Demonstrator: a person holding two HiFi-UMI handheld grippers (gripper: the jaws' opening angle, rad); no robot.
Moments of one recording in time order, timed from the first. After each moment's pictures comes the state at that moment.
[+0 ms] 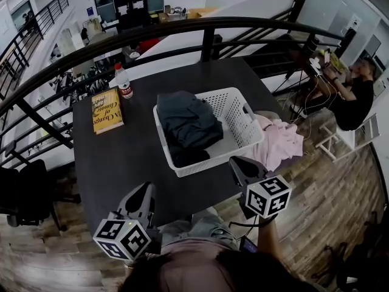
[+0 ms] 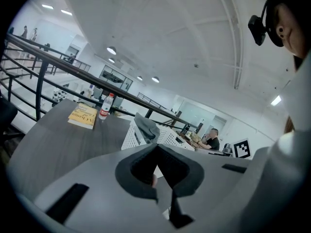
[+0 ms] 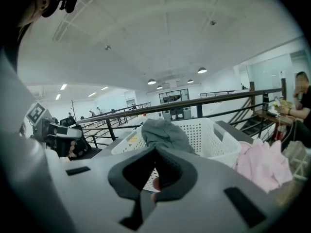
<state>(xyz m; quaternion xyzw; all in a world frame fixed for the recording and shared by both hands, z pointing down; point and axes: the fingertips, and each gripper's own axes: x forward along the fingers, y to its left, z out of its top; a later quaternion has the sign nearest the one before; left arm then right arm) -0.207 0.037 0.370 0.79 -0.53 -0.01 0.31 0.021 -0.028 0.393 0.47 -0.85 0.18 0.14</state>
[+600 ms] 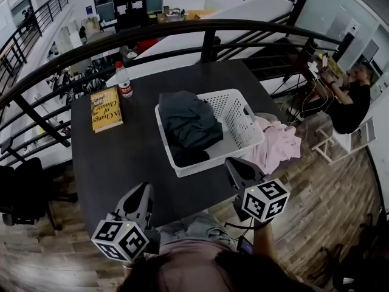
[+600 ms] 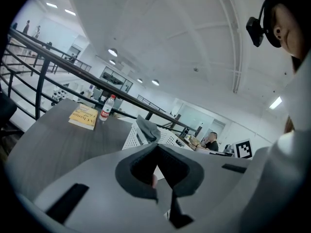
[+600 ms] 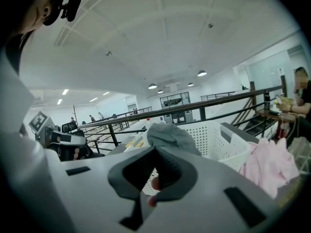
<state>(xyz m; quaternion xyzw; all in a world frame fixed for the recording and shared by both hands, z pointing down) -0.222 0.042 0.372 0.79 -0.53 -0.04 0.31 -0.004 -0.020 0.381 0.47 -0.86 0.17 0.11</state>
